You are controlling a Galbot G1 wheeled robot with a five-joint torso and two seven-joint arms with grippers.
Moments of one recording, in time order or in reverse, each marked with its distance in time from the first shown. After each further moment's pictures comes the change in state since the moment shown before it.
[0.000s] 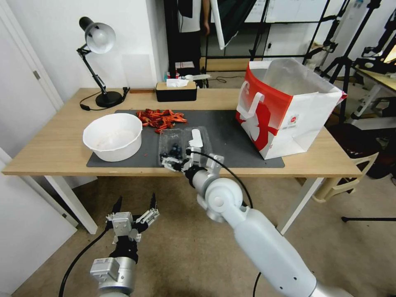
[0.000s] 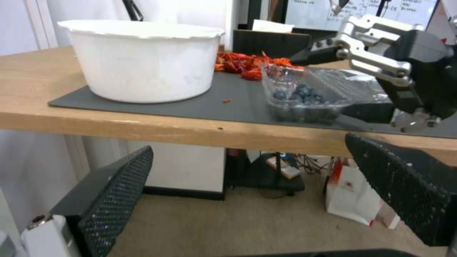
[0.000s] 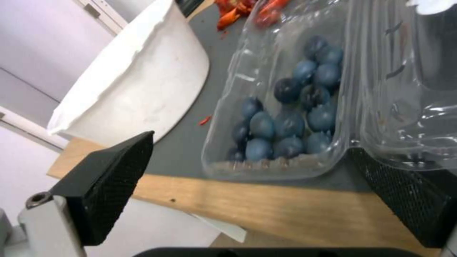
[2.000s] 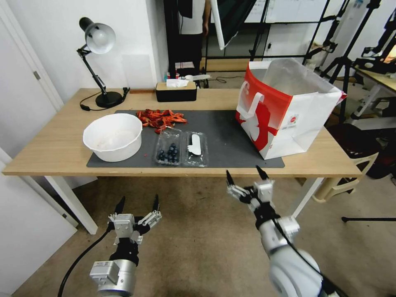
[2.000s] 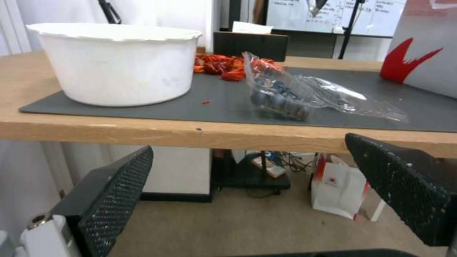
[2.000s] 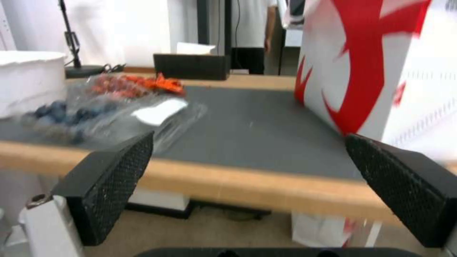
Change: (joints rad) left arm 0.010 0.023 -0.001 0.004 -0.006 -0.018 0.063; right arm -0.777 -0.214 0.403 0.330 -0.924 0.499 -0.245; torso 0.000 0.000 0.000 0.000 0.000
